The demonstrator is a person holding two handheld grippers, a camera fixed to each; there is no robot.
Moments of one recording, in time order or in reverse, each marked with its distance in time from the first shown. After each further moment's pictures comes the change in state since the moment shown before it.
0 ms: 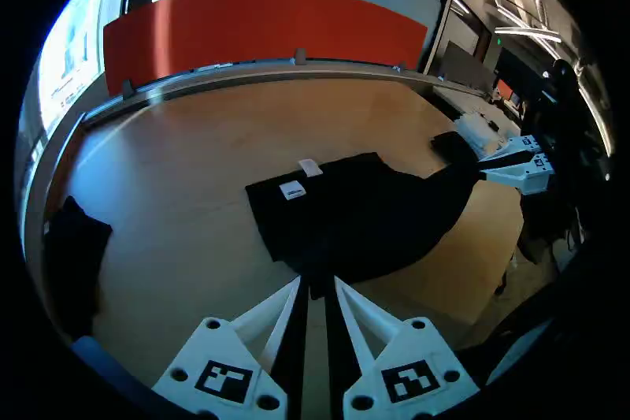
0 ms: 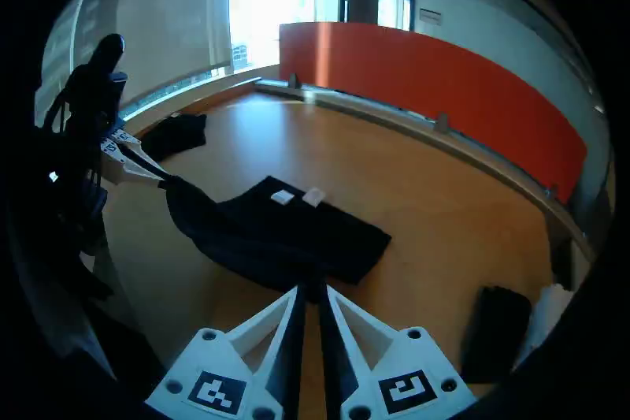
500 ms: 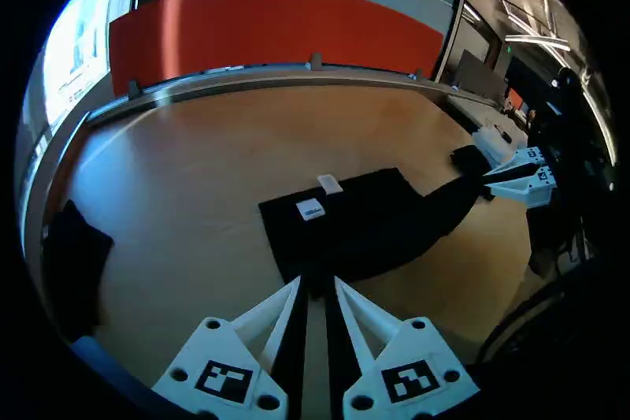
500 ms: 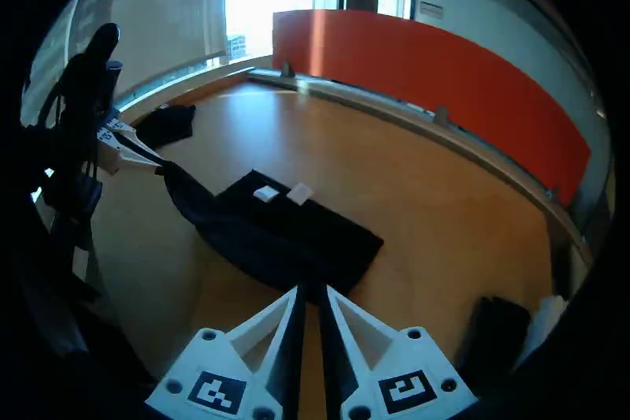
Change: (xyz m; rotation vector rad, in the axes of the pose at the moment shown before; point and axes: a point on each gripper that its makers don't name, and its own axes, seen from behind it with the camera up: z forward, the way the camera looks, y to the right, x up) left arm 0.026 -0.025 0.036 0.041 0.022 -0.030; right arm 0.002 0.030 0.039 -0.019 -0.046 -0.015
